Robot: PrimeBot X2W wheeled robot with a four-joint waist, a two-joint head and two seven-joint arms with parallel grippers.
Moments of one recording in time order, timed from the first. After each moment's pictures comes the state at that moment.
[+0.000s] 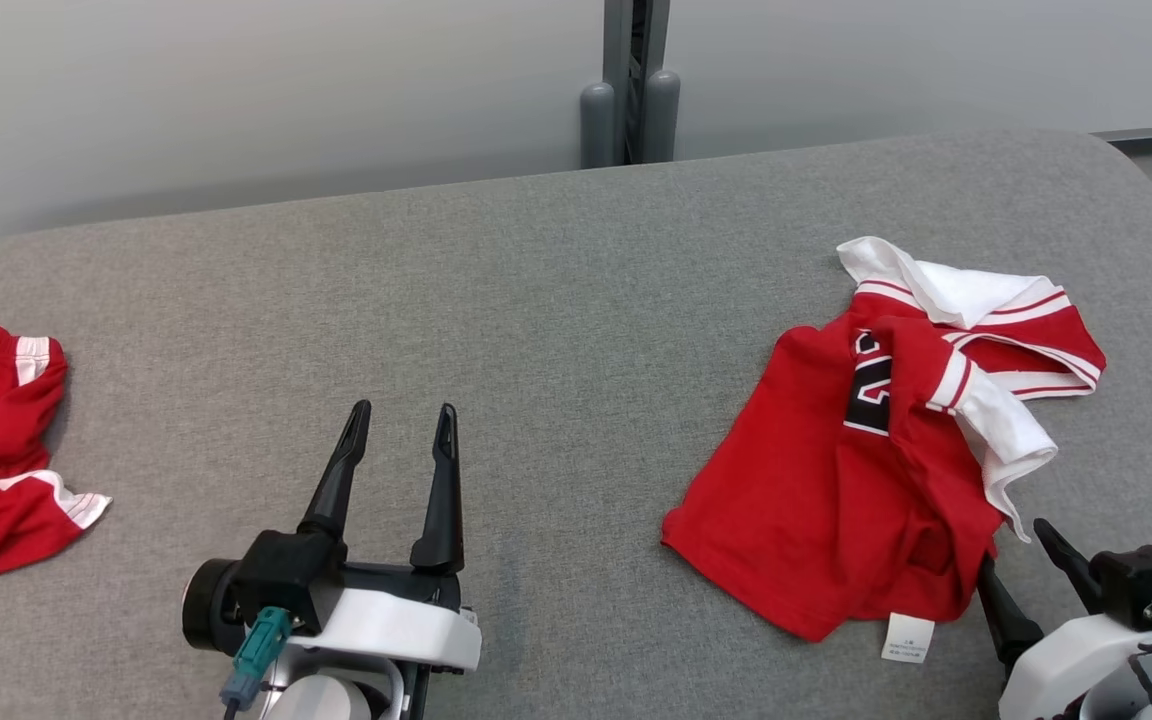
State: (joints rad) left arm -0.10 0.05 -0.32 0.08 -0.29 0.18 -0.26; right arm -0.14 -0.31 0.23 0.50 0.34 0.13 -0.19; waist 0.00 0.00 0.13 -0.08
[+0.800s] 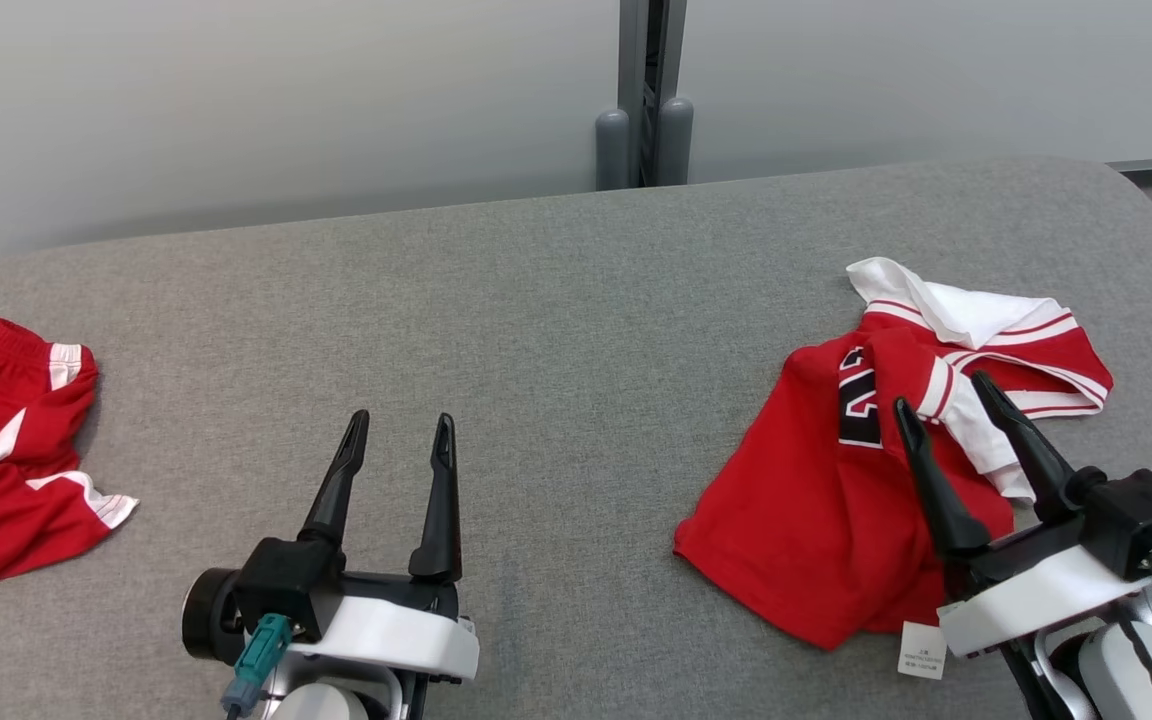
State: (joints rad) left arm -0.10 0.05 -0.31 0.10 -0.28 0.17 -0.26; right arm -0.19 -0.28 0.27 0.16 0.34 0.13 -0.26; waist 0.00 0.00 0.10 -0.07
